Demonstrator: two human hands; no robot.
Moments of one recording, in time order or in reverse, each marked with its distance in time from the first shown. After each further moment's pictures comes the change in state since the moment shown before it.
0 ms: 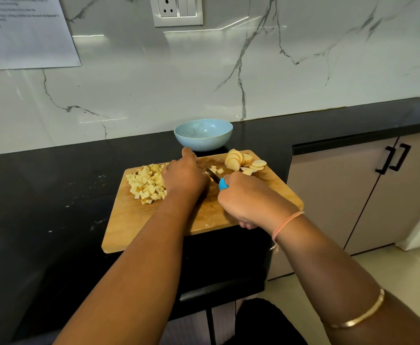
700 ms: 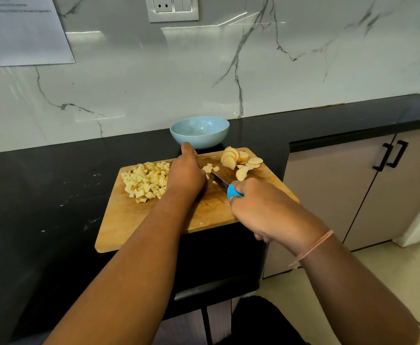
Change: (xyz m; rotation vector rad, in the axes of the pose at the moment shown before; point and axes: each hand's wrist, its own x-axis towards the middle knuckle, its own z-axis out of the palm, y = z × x) left_hand 0.002 0.003 0.007 -0.208 -0.022 0.072; right_hand -0.017 0.029 0.001 0.067 0.060 -0.038
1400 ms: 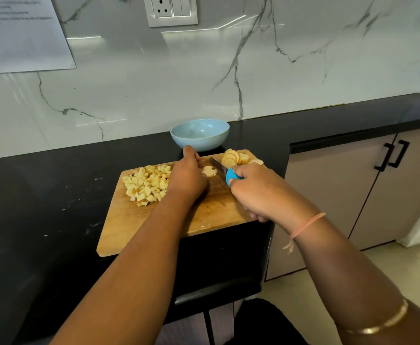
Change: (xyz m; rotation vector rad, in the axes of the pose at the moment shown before) left_hand 0.003 -0.003 0.001 -0.028 -0.032 0.024; right_hand 0.018 -0.007 -0.012 0.066 0.072 -0.028
